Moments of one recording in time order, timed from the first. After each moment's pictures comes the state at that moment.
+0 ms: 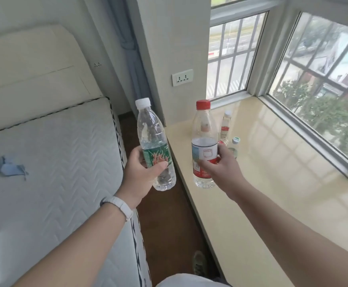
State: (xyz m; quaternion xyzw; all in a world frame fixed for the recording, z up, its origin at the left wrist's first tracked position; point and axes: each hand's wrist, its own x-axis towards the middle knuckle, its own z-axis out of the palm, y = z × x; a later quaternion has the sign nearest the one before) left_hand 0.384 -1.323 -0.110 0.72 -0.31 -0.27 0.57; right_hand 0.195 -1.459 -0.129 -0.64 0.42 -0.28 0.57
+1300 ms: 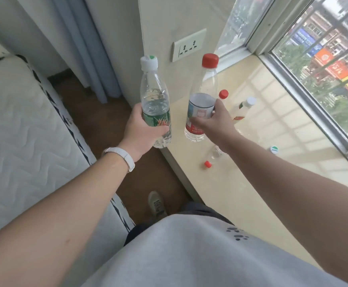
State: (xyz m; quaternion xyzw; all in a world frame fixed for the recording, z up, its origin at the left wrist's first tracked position) left_hand 0.677 -1.608 -0.221 0.72 -0.35 -0.41 0.44; right_hand 0.482 -1.689 -0.192 -0.60 0.62 -0.19 0.47
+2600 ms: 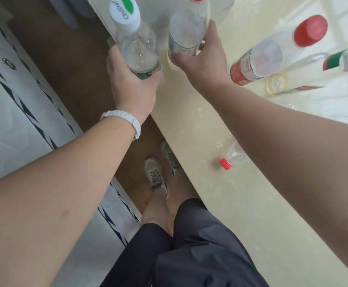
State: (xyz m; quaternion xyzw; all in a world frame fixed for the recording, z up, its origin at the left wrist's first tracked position) left_hand 0.668 -1.741 -0.448 0.82 -0.28 -0.25 0.44; right_hand 0.544 -1.838 -0.434 -0.62 0.58 -0.20 0.48
